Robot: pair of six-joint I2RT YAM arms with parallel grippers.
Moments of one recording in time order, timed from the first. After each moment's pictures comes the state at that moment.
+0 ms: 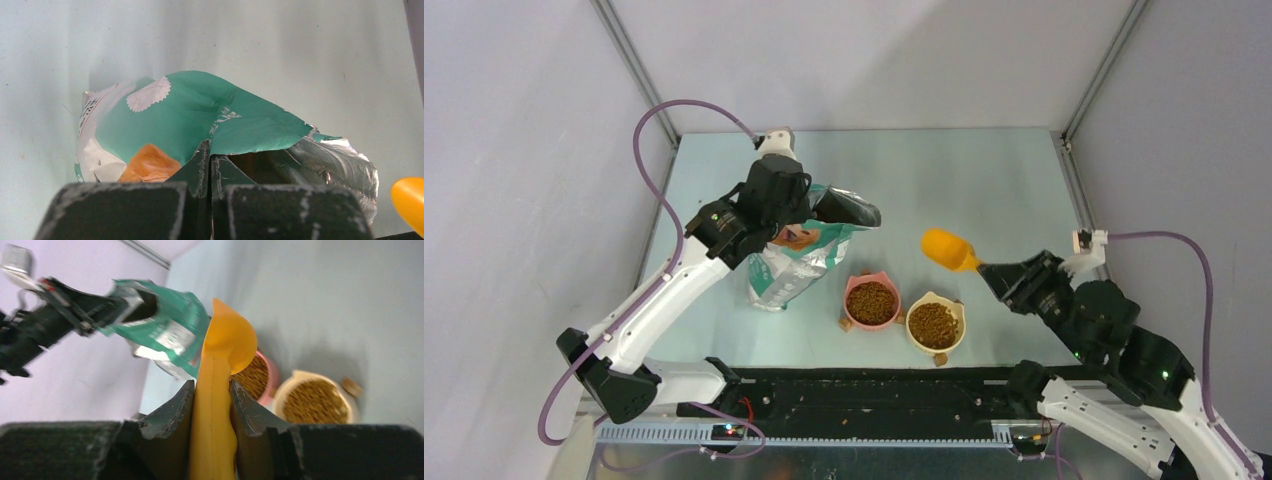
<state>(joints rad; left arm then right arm) -0.69 1.26 1.41 -0.74 -0.43 -0.54 0.88 0.39 0.98 -0.85 0.43 0.92</state>
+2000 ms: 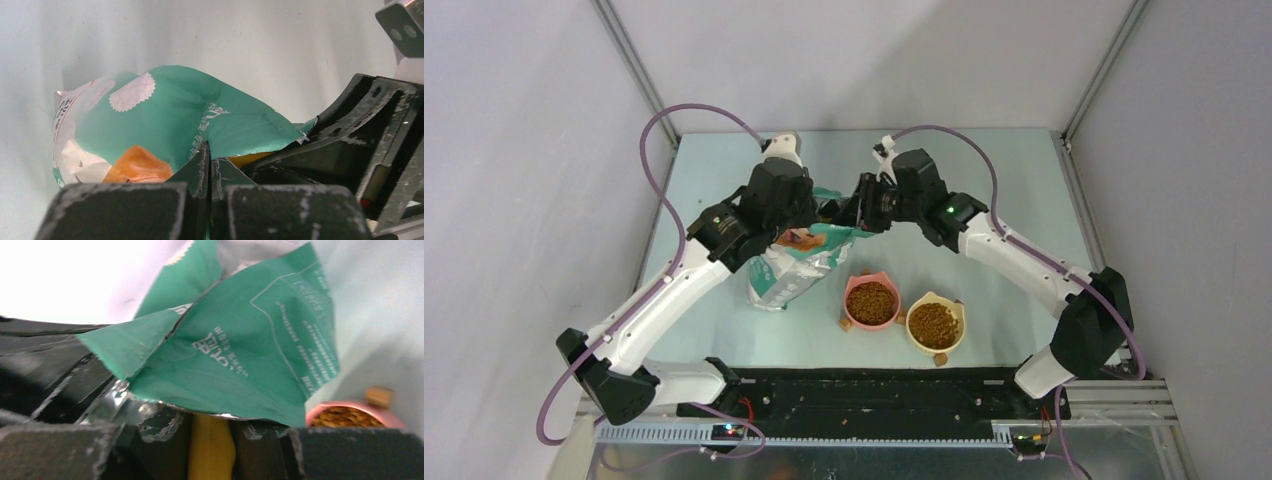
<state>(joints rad) -0.70 1.25 1.39 -0.71 -0.36 -0.54 0.72 1.56 1.39 -0.32 -0.32 0.77</state>
